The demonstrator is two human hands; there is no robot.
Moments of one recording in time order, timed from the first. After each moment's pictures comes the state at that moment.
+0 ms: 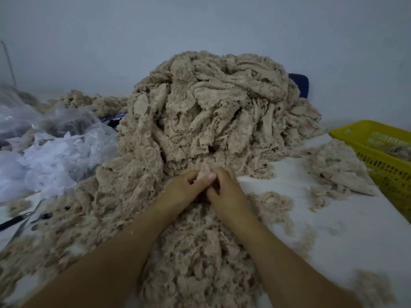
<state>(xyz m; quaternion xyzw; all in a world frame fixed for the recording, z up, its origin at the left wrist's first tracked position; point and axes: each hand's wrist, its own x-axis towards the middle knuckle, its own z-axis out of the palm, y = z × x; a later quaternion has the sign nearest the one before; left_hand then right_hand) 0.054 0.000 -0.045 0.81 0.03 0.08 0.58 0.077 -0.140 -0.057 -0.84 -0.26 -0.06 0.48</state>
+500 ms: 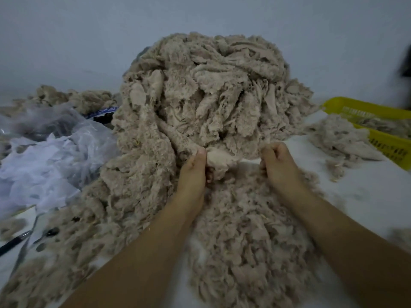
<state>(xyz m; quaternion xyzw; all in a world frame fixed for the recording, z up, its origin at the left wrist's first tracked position) 0.058 0.010 -0.043 0.62 0.10 0.08 0.78 0.097 -0.164 -0.055 -0.76 -0.02 -0.12 0.64</state>
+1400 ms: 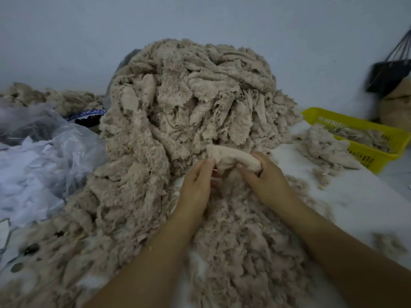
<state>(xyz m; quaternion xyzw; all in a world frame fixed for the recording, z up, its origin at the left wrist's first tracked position) 0.056 0.009 -0.049 0.68 0.00 0.09 0.73 0.078 -0.156 -0.045 -0.85 -0.18 -0.16 0.47</state>
